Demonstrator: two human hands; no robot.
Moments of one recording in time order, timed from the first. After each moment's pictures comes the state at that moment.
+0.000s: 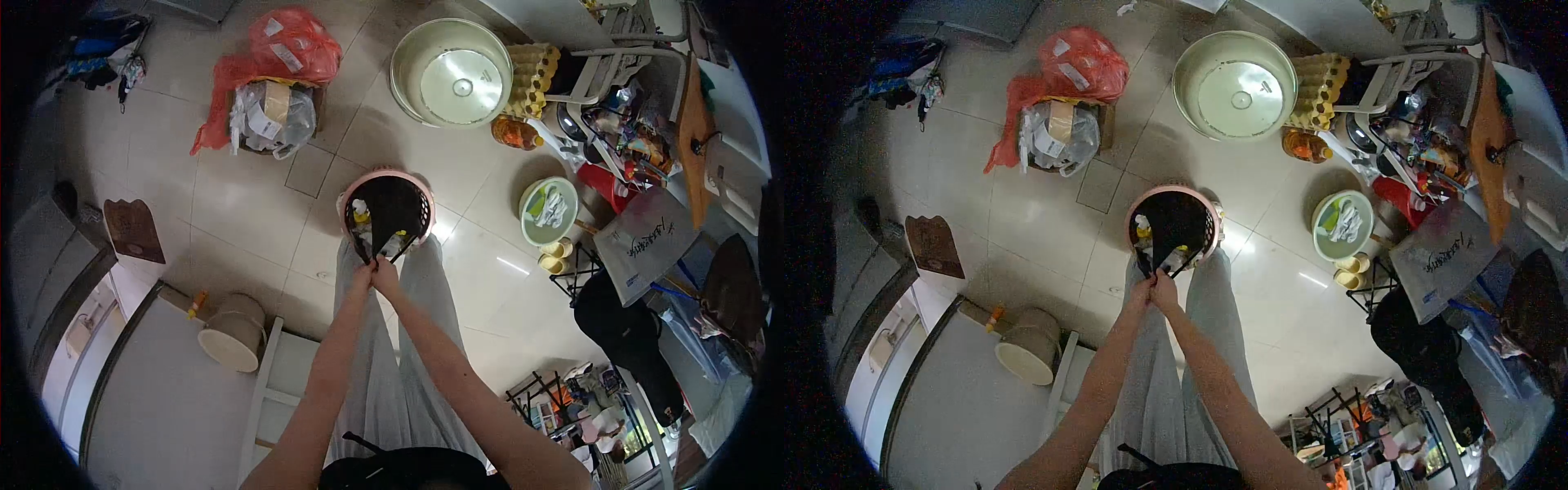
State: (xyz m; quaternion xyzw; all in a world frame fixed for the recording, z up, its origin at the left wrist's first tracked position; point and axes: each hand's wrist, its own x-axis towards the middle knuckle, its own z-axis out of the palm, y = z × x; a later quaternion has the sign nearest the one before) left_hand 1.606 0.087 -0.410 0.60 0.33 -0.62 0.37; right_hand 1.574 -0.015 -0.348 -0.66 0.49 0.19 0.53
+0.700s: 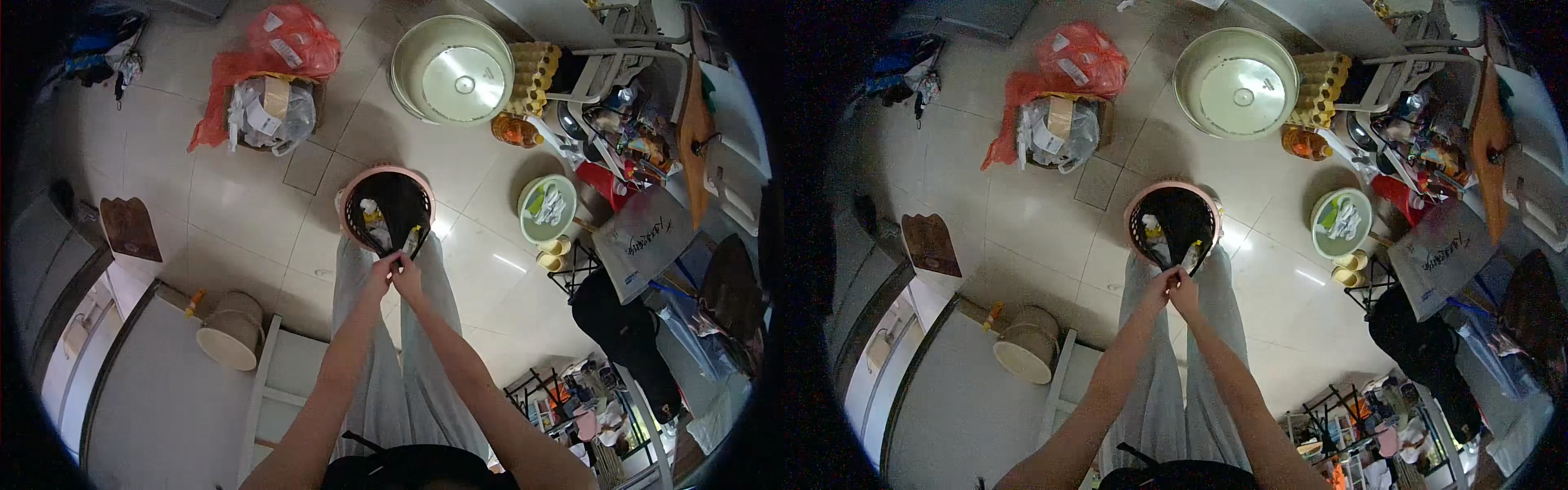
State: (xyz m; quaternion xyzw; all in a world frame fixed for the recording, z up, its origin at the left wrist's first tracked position) left_hand 1.602 0.024 -0.360 0.49 0.37 -0.62 0.48; right_hand 1.551 -0.047 -0.314 -0.65 0.55 0.14 0.51
